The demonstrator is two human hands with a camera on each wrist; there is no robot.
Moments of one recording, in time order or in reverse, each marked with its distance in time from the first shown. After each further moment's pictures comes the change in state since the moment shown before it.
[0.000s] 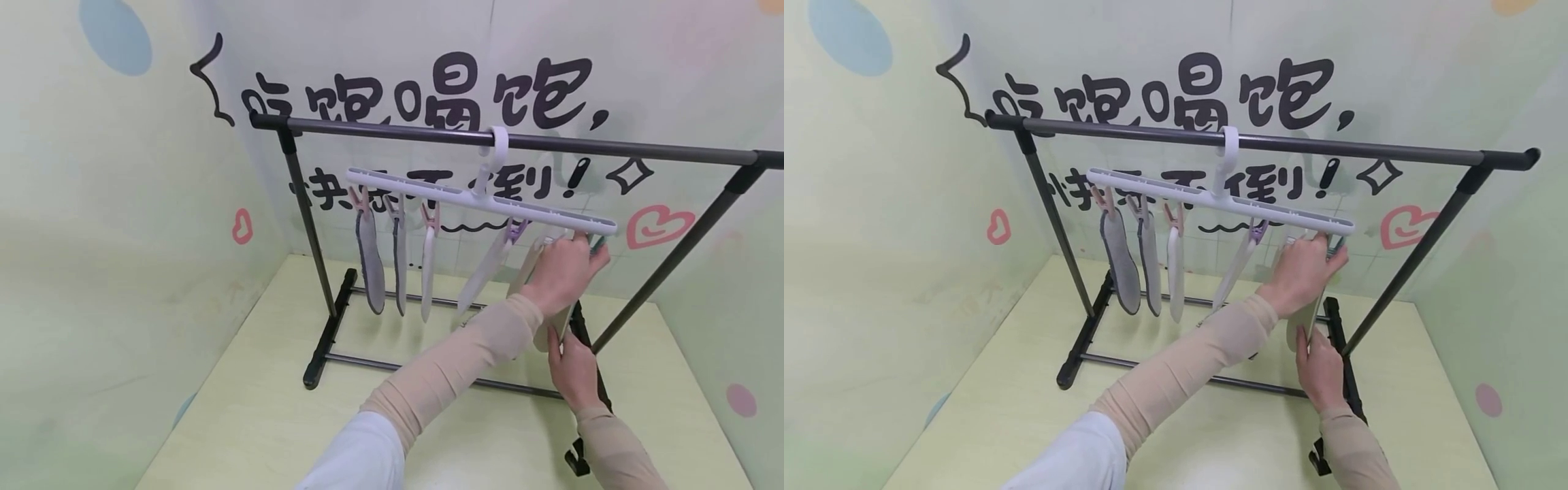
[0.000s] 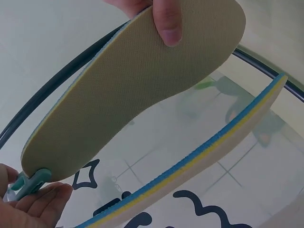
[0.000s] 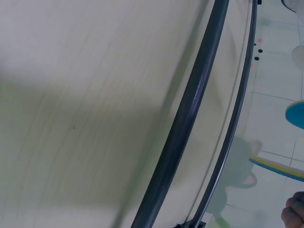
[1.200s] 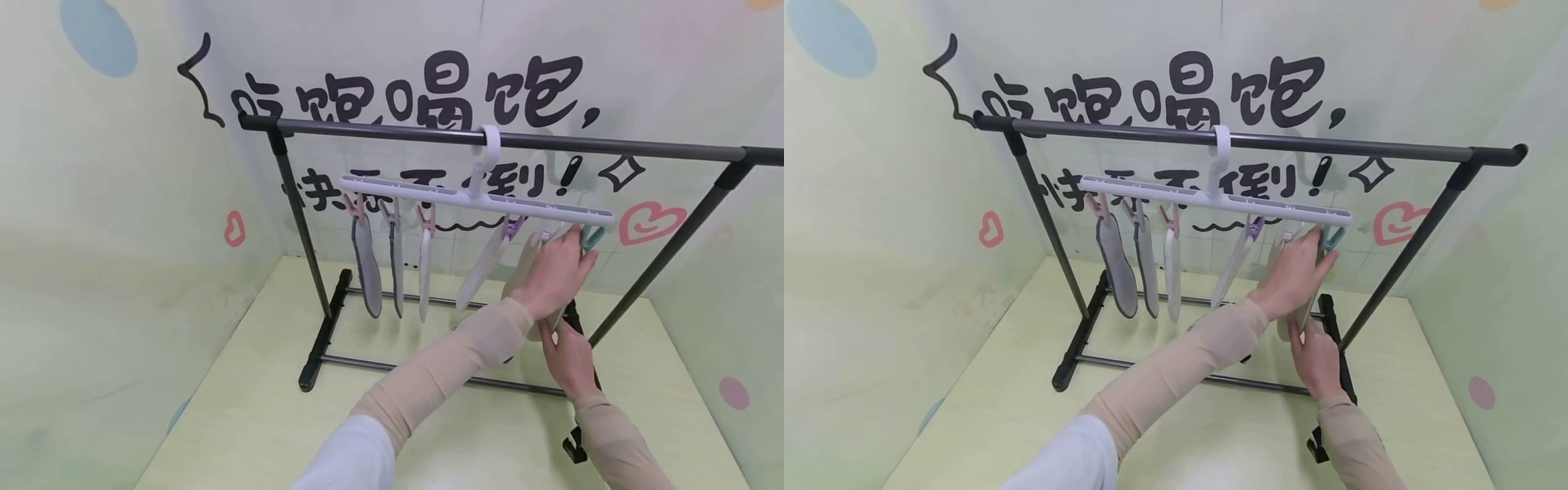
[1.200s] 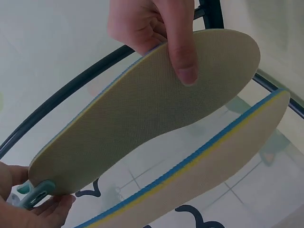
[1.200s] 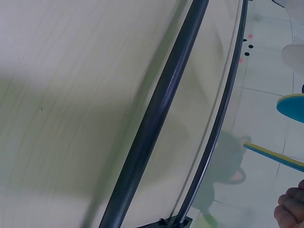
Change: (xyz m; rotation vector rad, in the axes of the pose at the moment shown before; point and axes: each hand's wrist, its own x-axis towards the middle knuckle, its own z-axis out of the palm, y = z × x) left_hand -0.003 -0.001 0.001 -0.133 -0.032 -0.015; right_hand 0.018 0.001 -0.005 0.020 -0.065 -0.013
